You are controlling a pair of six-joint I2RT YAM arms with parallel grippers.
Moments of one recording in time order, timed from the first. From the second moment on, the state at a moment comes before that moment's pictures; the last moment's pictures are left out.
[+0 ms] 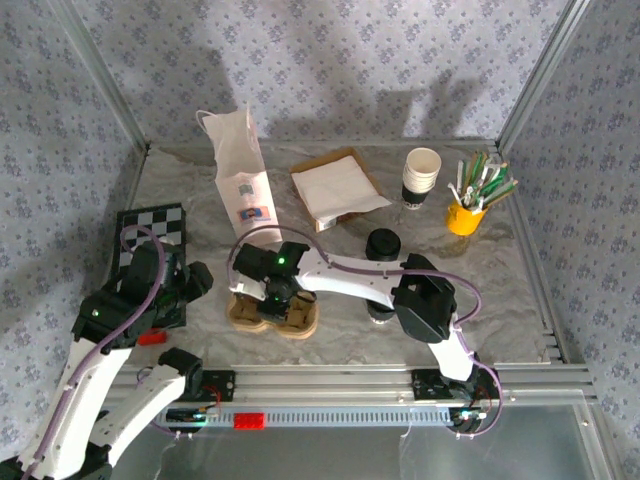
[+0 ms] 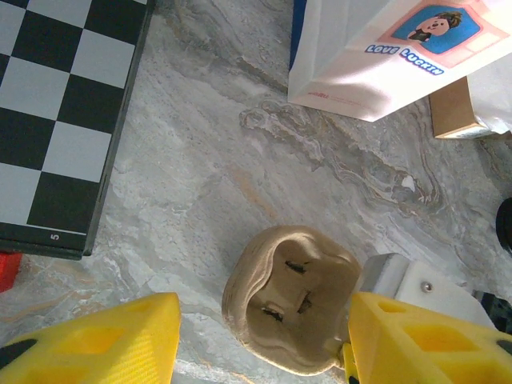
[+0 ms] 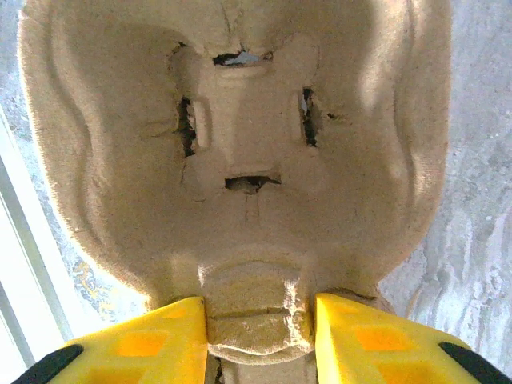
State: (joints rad) left arm -0.42 0.67 1.03 -1.26 -0.17 -0.80; right arm 1.18 2.03 1.72 -0.97 -0.07 -0.14
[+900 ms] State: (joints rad) left arm -0.42 0.66 1.04 -1.26 -0.17 -0.80; right arm 1.18 1.94 1.70 -1.03 -0.03 0.21
